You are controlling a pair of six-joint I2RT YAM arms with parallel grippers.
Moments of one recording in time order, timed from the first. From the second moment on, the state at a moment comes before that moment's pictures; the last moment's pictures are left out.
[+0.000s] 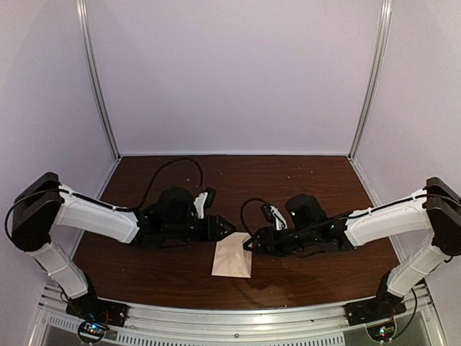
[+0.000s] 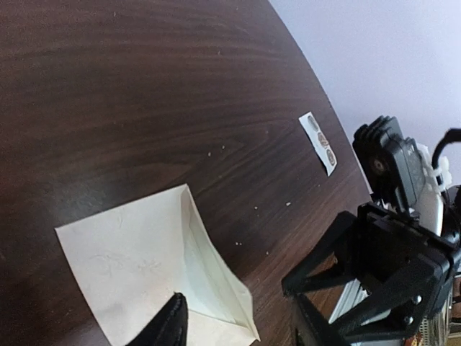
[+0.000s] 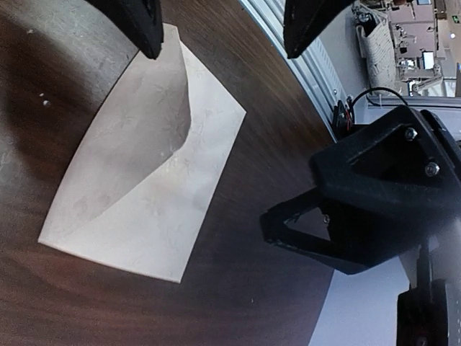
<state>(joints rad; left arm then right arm) -0.94 1.68 0.75 0.41 0.23 -0.77 0.93 1.56 0.68 0.25 -0.36 0.90</state>
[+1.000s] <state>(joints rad) -0.30 1.25 1.10 -0.31 0.06 -0.13 0.36 1.27 0.69 -0.36 0.07 0.57</state>
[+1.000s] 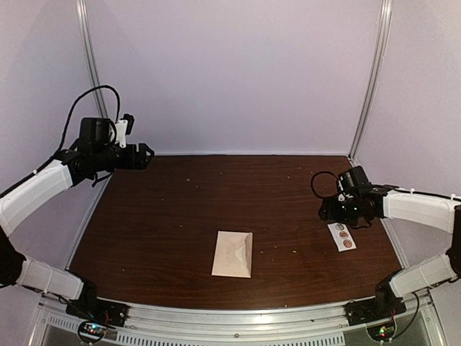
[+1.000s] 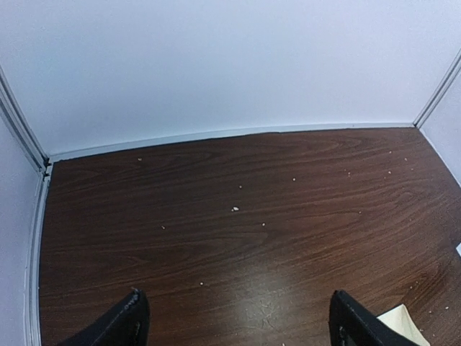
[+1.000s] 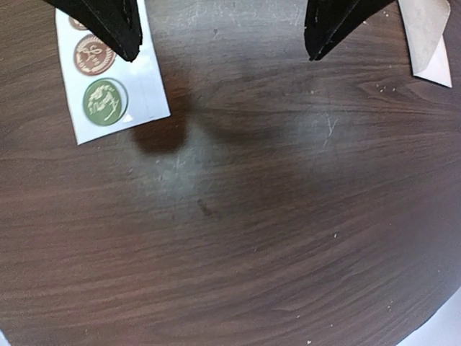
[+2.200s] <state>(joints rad) -0.30 1.25 1.05 -0.31 0.04 -0.09 0.34 1.69 0.96 -0.61 0.39 0.29</state>
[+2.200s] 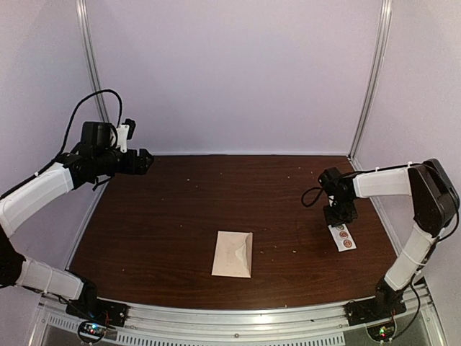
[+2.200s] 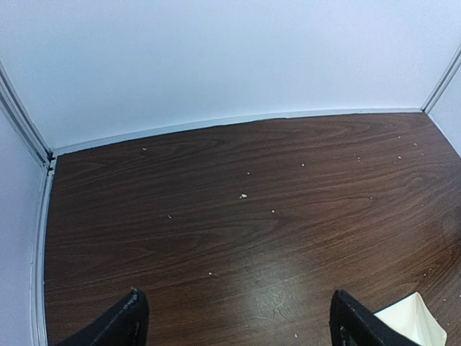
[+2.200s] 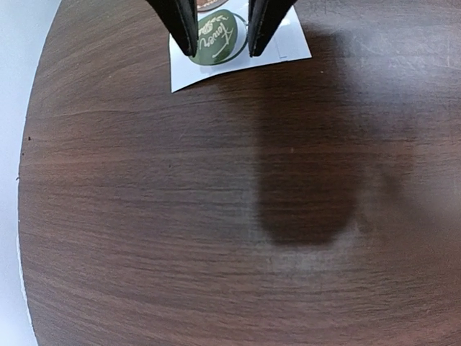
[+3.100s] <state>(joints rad) -0.30 1.25 1.05 -0.31 0.04 -0.09 0.34 1.72 0.96 -0.61 0.43 0.29</state>
